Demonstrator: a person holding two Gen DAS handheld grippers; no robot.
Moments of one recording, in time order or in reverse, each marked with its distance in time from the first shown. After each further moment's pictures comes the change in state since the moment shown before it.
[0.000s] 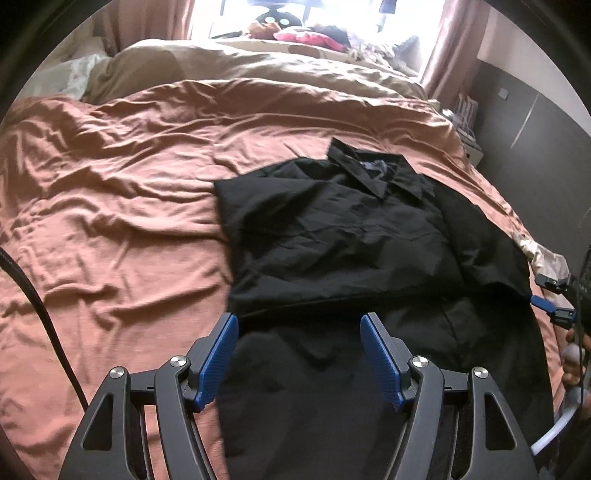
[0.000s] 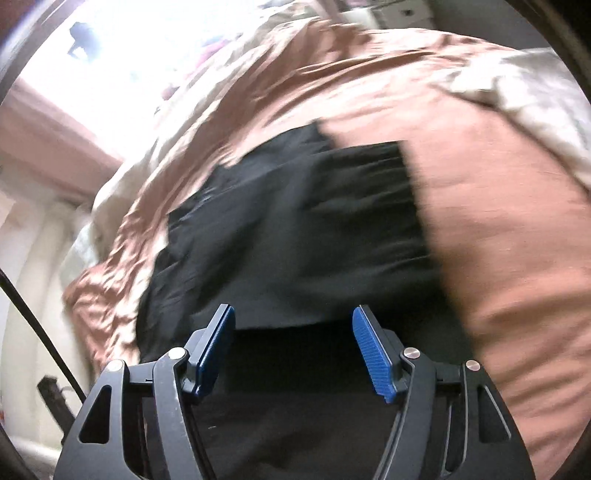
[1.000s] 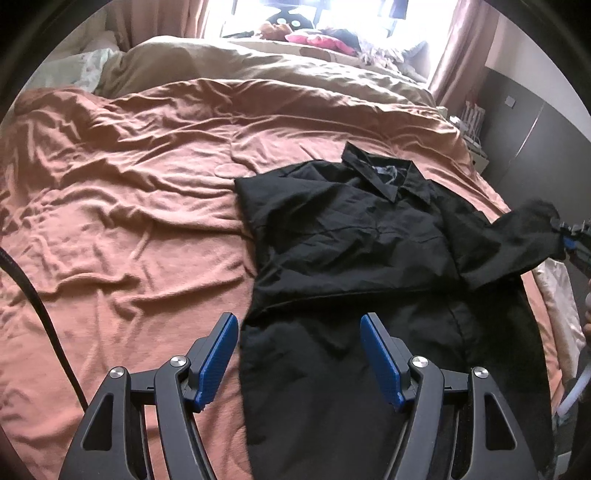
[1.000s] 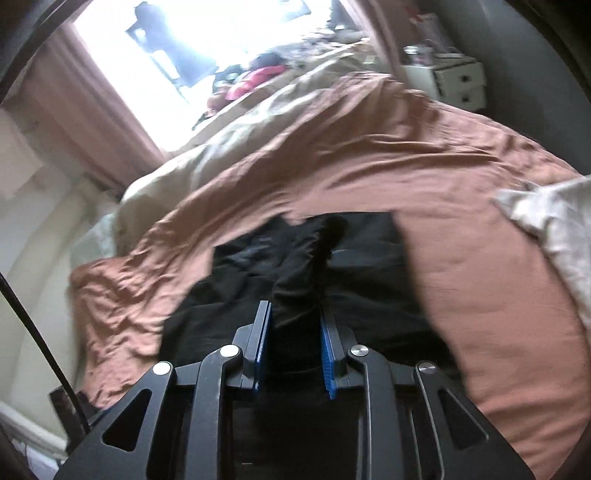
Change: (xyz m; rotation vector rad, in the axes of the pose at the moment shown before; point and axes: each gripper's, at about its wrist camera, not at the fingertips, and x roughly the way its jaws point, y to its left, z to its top) left arm -0.022 0.025 -0.005 -0.044 -0.011 0.017; right arm -0.005 0.137 -0.011 -0.263 -0.123 0.086
